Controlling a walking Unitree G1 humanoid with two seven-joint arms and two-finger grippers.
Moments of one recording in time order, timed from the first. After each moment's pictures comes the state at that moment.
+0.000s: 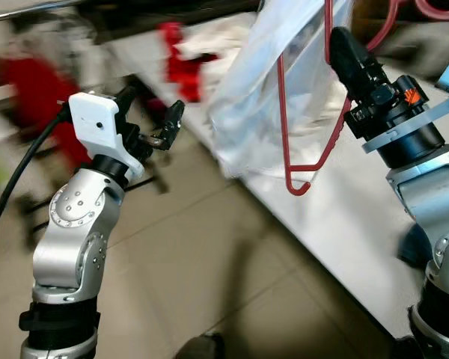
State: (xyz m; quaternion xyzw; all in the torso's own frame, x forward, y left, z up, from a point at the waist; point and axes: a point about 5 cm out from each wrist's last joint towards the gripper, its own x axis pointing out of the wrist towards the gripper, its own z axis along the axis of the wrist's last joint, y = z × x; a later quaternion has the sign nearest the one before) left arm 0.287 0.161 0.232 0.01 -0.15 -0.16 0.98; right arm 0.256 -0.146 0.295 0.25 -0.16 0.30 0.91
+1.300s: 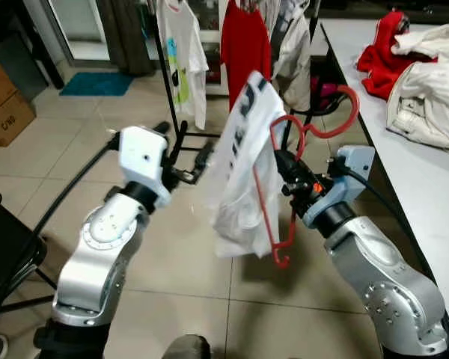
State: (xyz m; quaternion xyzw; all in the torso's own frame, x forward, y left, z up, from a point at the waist) left arm 0.276 0.132 0.198 0.06 -0.08 -0.20 0.97; right arm 0.254 -0.115 0.182 0.15 0.02 0.19 0.97
